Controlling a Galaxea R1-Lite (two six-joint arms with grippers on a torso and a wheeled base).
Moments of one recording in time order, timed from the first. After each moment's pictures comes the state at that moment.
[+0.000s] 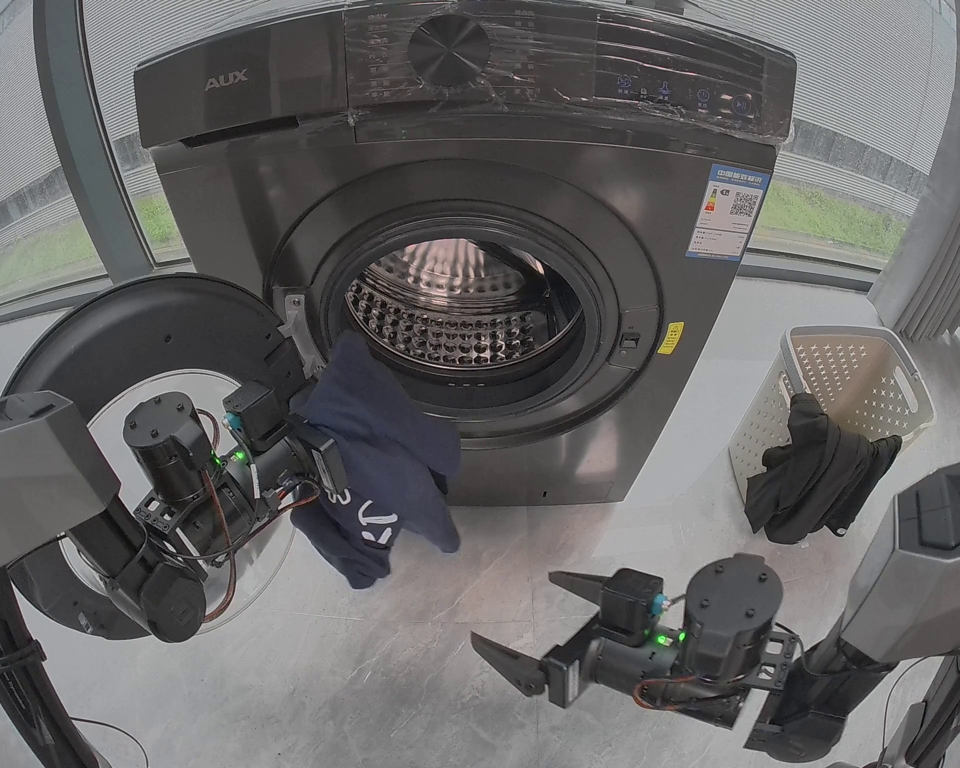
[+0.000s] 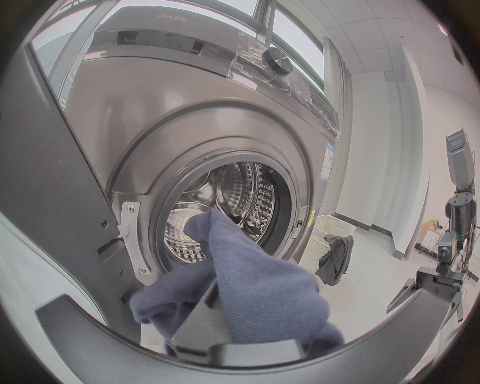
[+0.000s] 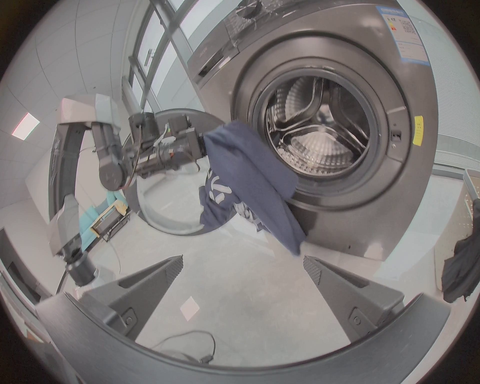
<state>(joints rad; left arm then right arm) -0.33 1.98 -0.57 -1.55 -0.25 0.01 0.91 2.03 -0.39 -1.41 -0.09 0.14</state>
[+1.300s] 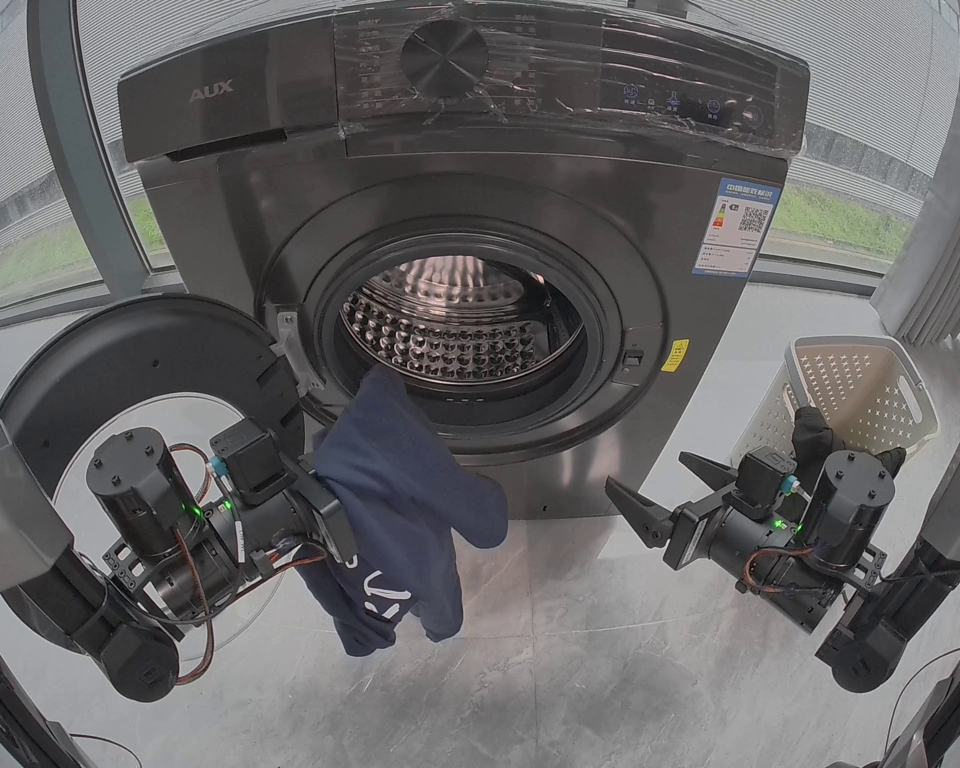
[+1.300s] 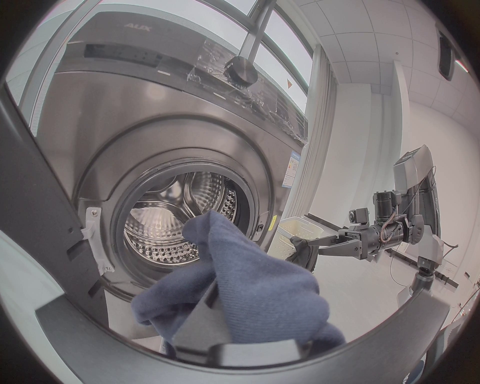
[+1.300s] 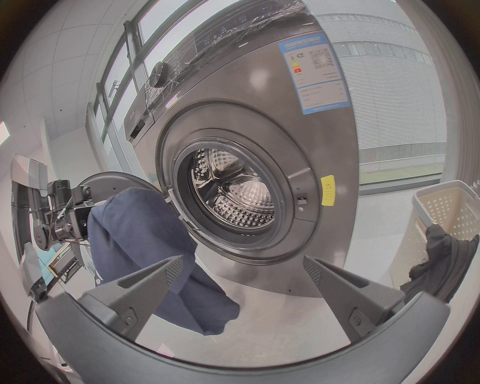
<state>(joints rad) -0.46 1.82 -0.38 -1.55 -0.28 -0.03 0.58 1.88 -0.33 -1.52 -0.06 0.15</state>
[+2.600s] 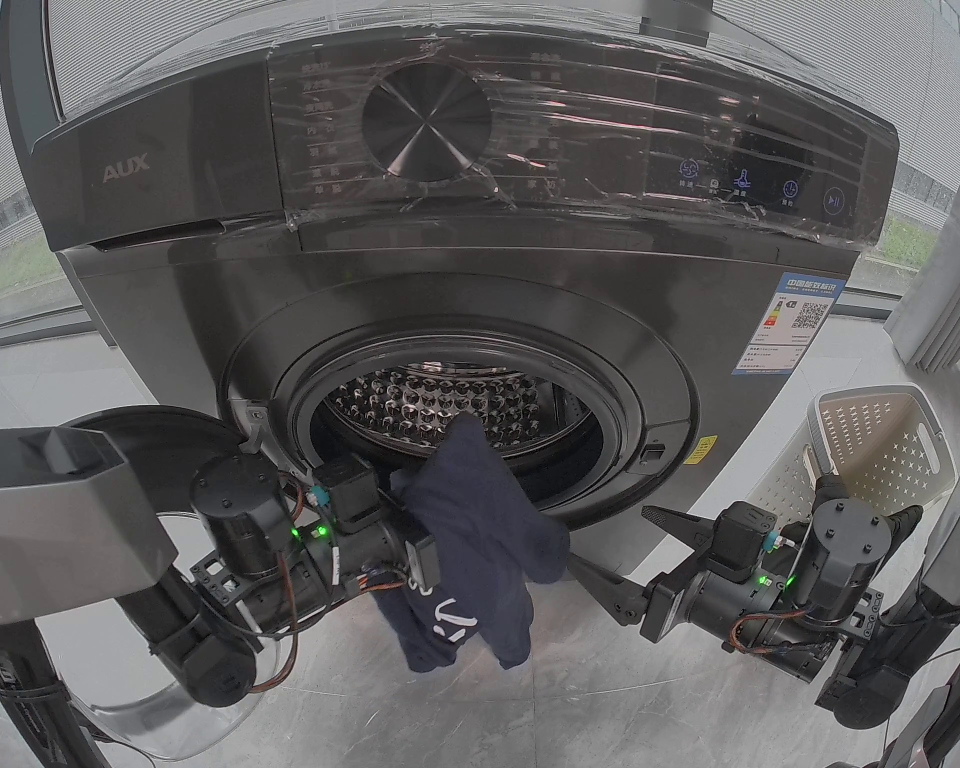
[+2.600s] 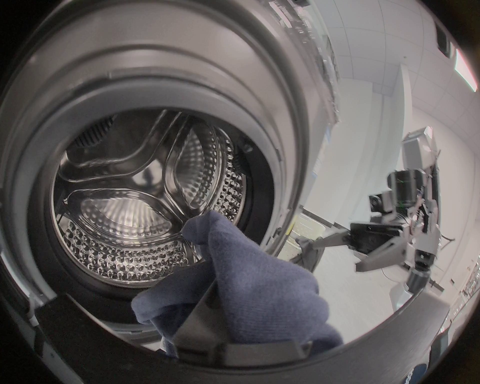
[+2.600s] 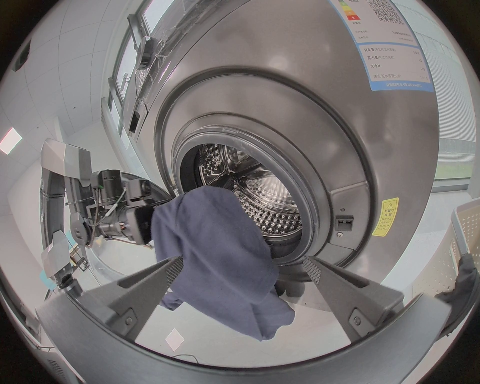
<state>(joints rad) -0.58 2.01 -0.48 -1.55 -0.26 -0.04 0.73 1.86 -0.25 -1.52 -0.06 0.15</state>
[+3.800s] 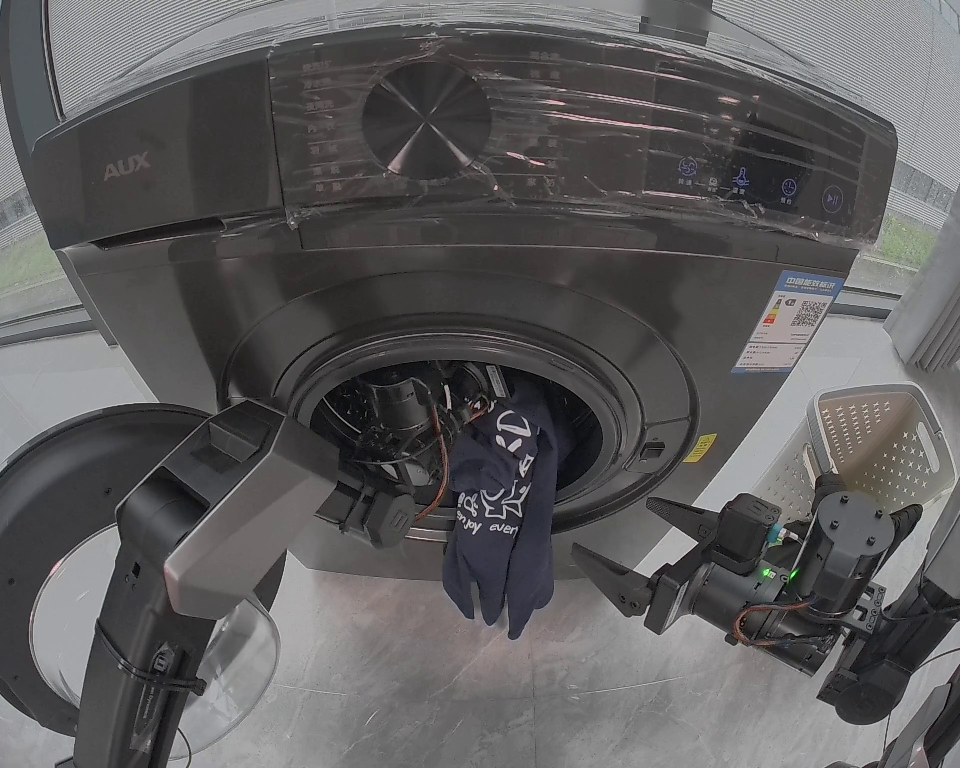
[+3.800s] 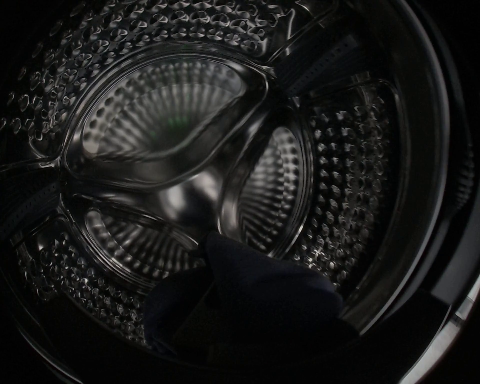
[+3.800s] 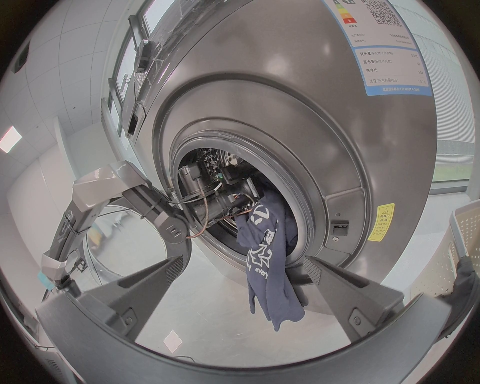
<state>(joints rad) -0.52 2.53 -1.62 -1.19 0.07 -0.19 0.71 1.85 -0.25 -1.52 -0.05 0.14</state>
